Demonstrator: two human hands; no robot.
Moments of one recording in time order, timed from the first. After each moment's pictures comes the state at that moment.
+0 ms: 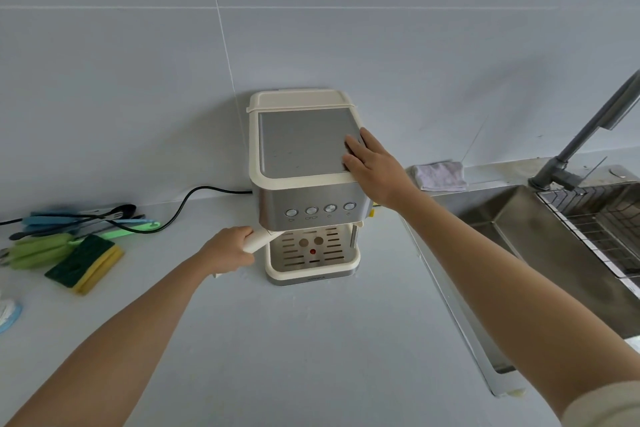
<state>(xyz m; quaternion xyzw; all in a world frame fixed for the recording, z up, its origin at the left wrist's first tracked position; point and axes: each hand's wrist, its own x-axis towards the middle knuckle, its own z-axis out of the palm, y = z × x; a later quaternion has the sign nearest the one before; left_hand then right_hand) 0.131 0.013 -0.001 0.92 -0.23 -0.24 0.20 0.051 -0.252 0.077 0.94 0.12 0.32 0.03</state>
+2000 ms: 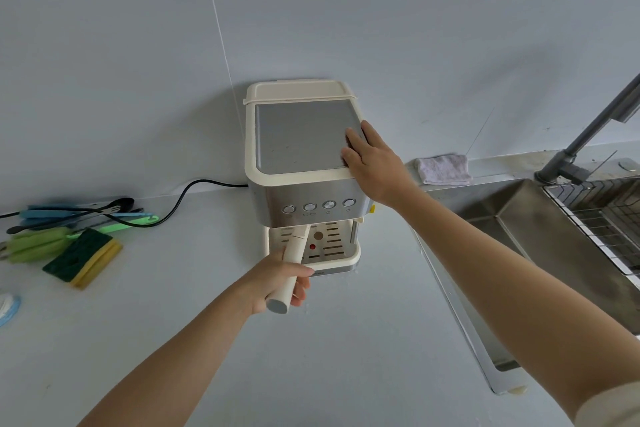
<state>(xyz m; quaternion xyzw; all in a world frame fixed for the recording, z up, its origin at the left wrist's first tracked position) 0.049 -0.028 0.014 0.70 -0.03 -0.46 0.54 0.043 -0.240 0.089 0.96 0.04 0.26 0.04</state>
